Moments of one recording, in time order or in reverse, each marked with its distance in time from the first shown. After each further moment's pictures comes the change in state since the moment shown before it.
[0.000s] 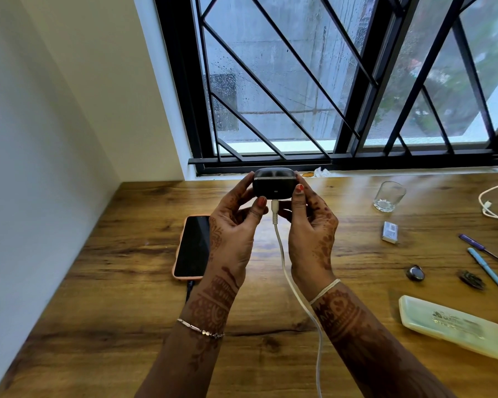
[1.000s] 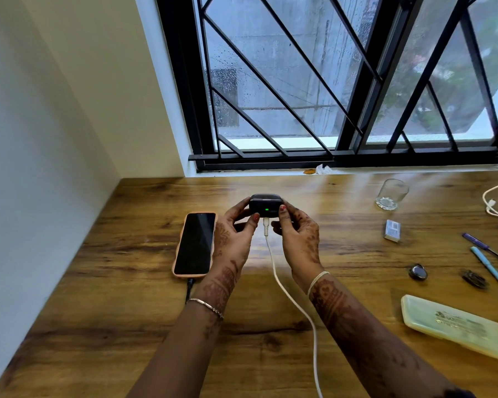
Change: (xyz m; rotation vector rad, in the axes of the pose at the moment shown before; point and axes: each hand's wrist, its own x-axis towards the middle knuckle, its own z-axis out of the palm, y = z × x) left_hand 0.026 -0.072 -0.018 0.237 0.063 -0.165; right_hand 0.016 0.068 -0.015 -0.236 -0.091 0.259
